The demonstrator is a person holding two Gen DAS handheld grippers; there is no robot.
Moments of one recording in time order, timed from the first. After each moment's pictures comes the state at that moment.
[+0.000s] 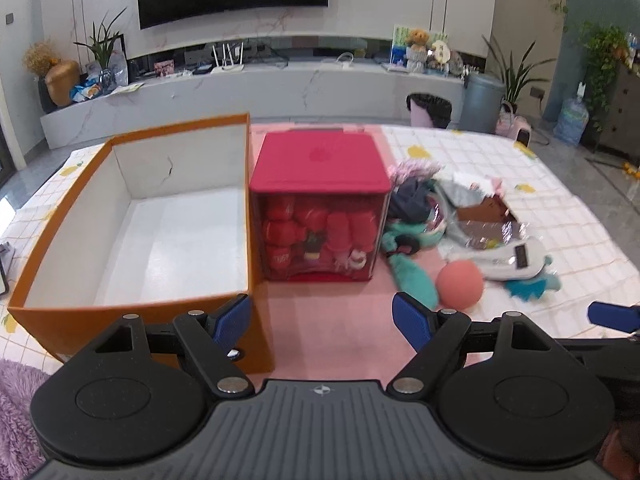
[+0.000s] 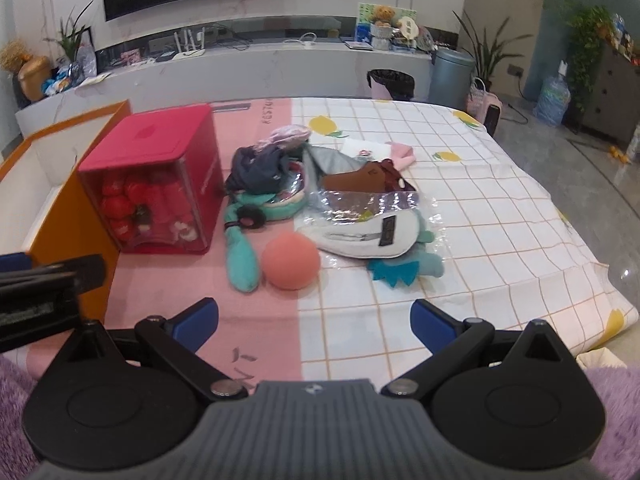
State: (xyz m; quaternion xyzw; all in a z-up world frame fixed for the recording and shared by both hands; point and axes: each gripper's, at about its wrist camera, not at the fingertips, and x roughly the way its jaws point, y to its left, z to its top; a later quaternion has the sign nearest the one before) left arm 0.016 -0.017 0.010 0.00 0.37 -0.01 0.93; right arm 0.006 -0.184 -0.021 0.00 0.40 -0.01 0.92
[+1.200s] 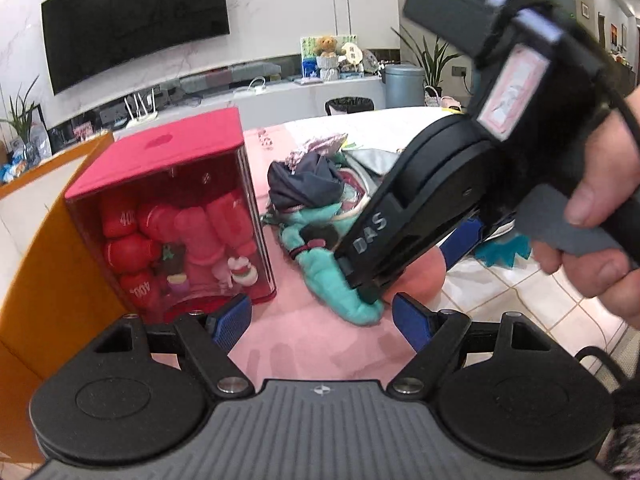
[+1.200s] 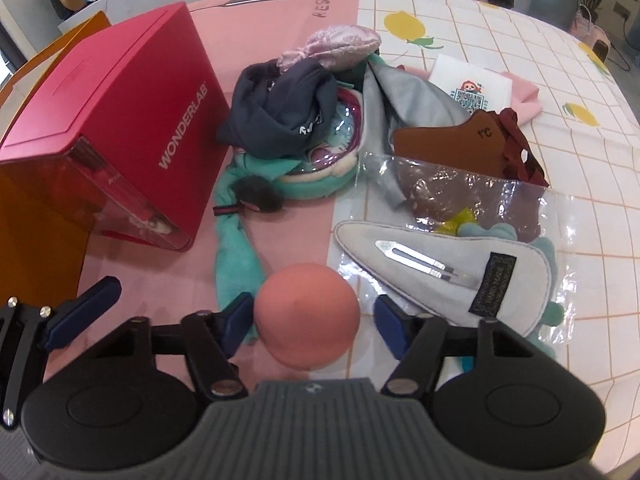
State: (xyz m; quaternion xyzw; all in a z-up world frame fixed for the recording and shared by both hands) left arm 0.057 -0.078 -0.080 0.08 0.32 -0.12 0.94; right arm 0.161 -0.193 -0.092 -0.01 0.57 0.11 0.82
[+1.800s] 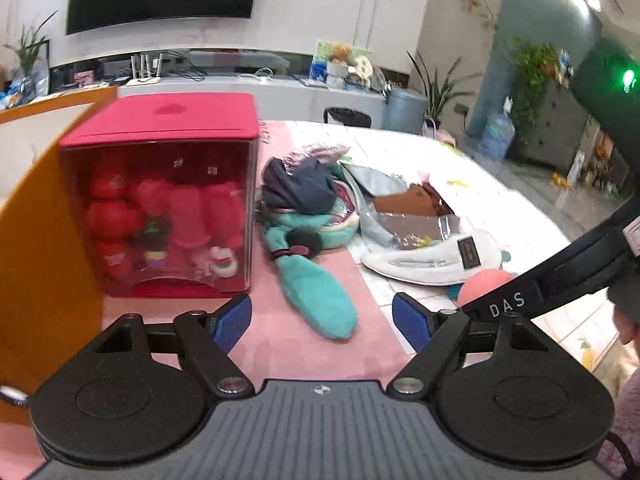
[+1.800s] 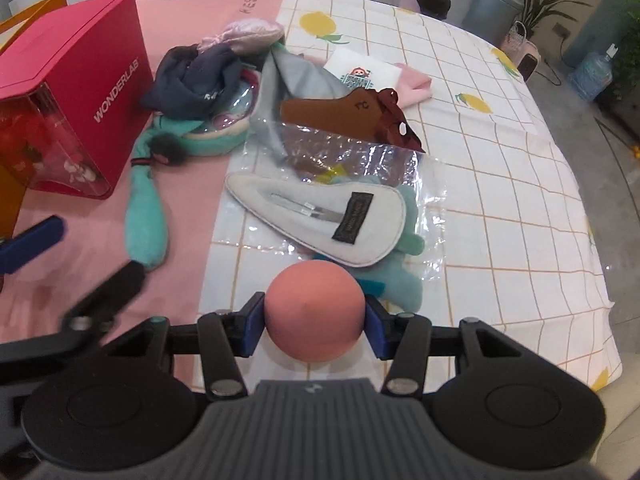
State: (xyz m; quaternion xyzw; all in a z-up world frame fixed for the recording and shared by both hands) left arm 0.065 -0.067 -0.074 -0.03 0.33 -0.13 0.94; right arm 0.119 -0.226 -0.069 -0.09 0.56 0.01 0.83
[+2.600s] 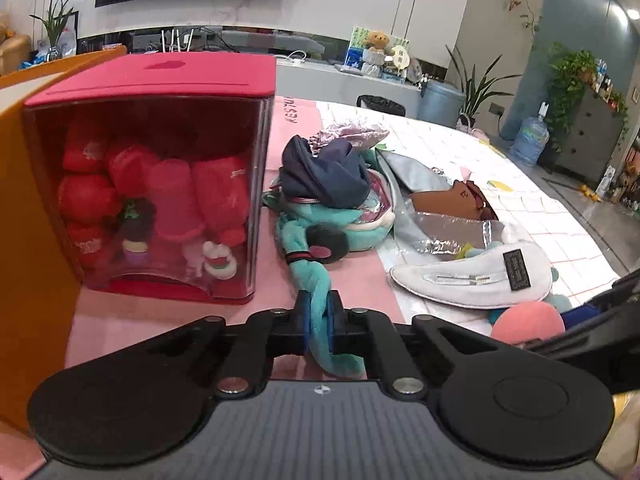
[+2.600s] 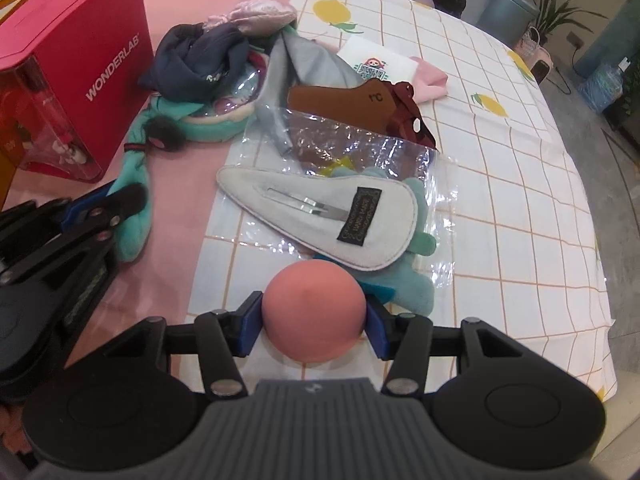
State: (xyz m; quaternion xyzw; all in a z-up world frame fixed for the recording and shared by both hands) left arm 0.092 -0.067 -0.093 -0.06 0.35 -0.08 0.93; right arm 0.123 -0.222 -0.083 -0.12 0.57 0.03 0.82
